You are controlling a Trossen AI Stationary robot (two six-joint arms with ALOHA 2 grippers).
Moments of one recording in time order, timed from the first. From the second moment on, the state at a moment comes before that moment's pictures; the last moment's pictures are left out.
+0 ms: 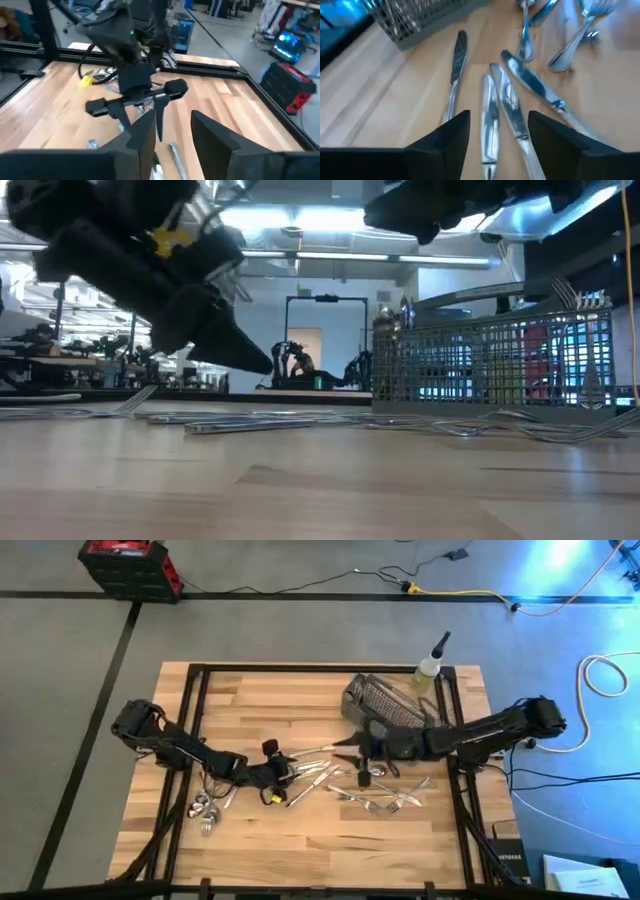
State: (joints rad) left arm -0.31 1.62 0.52 0.53 -0.62 -0.14; right arm 0.18 1.34 0.71 0.40 0.20 -0.07
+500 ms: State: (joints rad) left arm -0.42 1.62 0.22 0.94 -0.74 -0.25; right arm 0.21 1.61 0.71 0.83 0.13 -0.14
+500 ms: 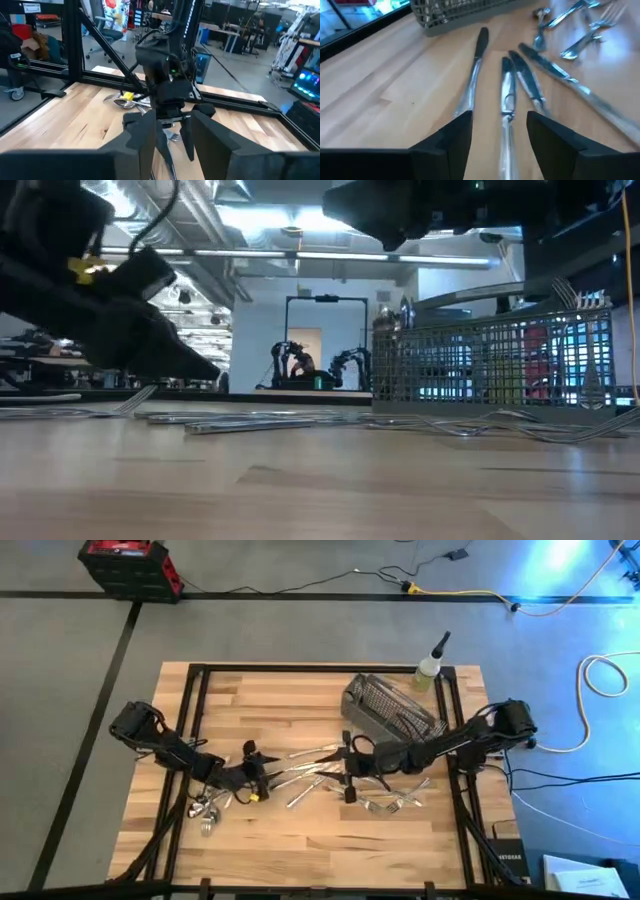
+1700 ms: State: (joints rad) left arm -0.45 1.84 0.21 0.95 -0.73 -0.43; right arm 0.21 1.62 0.71 0.86 0.13 -0.16
